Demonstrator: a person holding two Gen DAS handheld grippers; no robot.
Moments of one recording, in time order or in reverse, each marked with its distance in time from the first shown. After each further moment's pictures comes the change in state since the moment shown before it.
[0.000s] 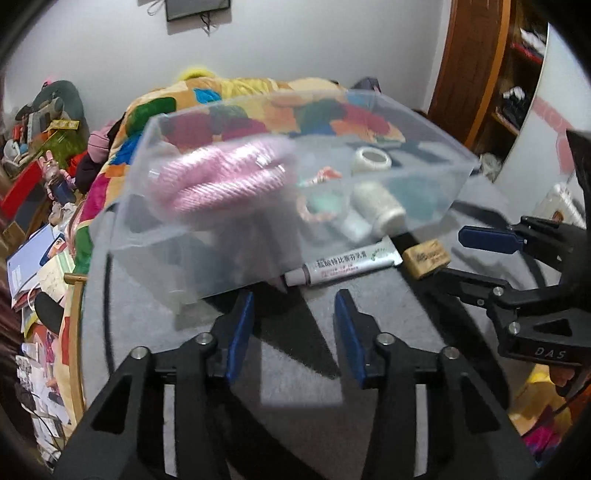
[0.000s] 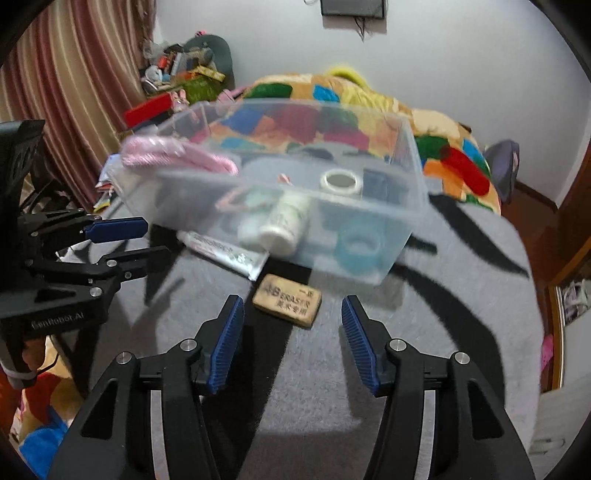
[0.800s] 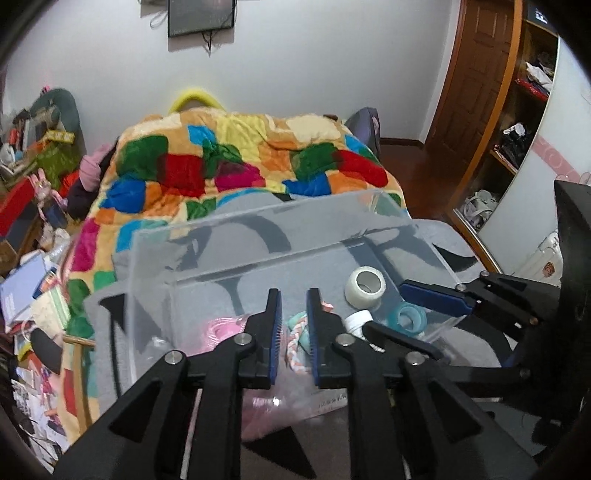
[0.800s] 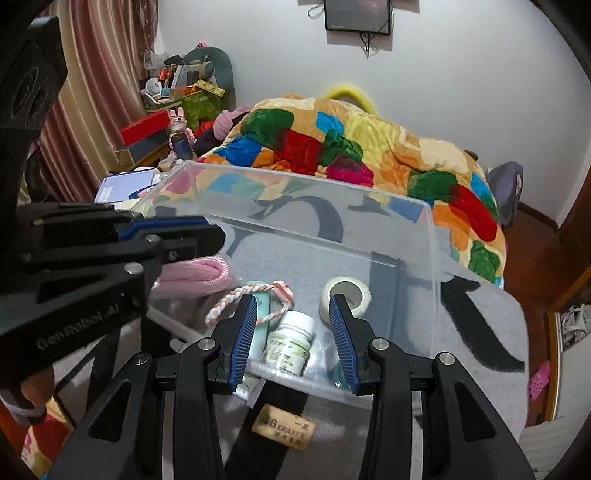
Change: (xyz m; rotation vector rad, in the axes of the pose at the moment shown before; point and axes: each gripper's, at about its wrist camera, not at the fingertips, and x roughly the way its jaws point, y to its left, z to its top) left arm -0.020 0.005 0.095 -0.046 -0.098 -0.028; right arm 0.008 0.002 0.082 -0.027 -0.071 -0.008
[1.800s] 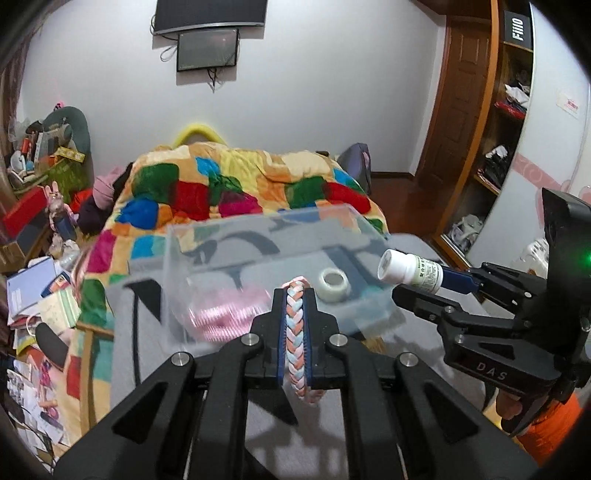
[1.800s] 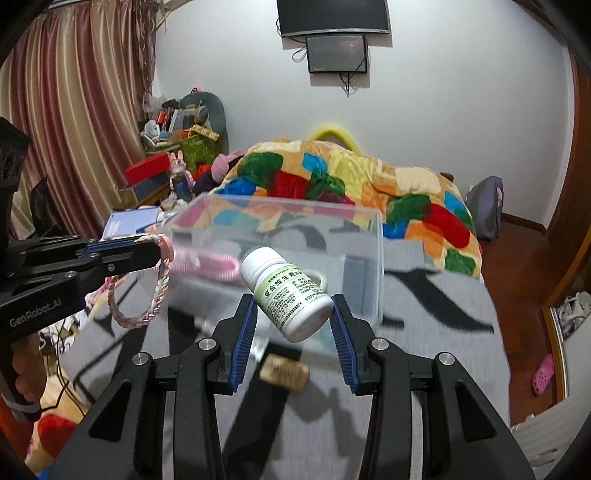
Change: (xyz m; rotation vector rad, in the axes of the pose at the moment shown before) left arm -0.073 -0.005 -0.035 -0.016 -0.149 -0.023; right arm -0.070 -0.001 -0.034 0.063 -0.178 -0.019
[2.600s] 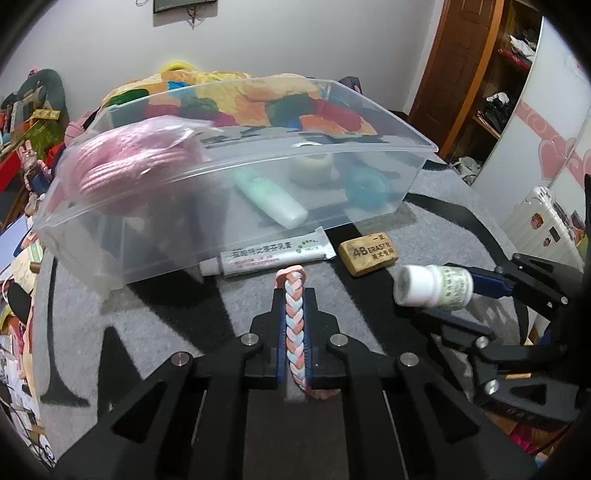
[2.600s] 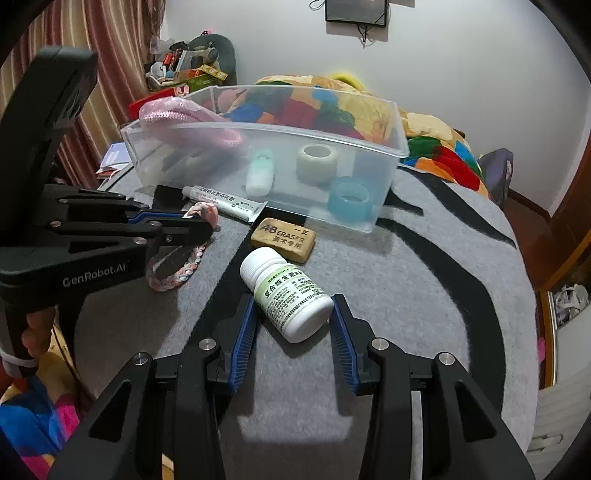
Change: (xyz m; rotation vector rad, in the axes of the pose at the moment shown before) left arm 0.069 -0.026 -0.086 0.013 0.246 -0.042; right arm 0.016 0.000 -0.094 -0.077 0.205 -0.003
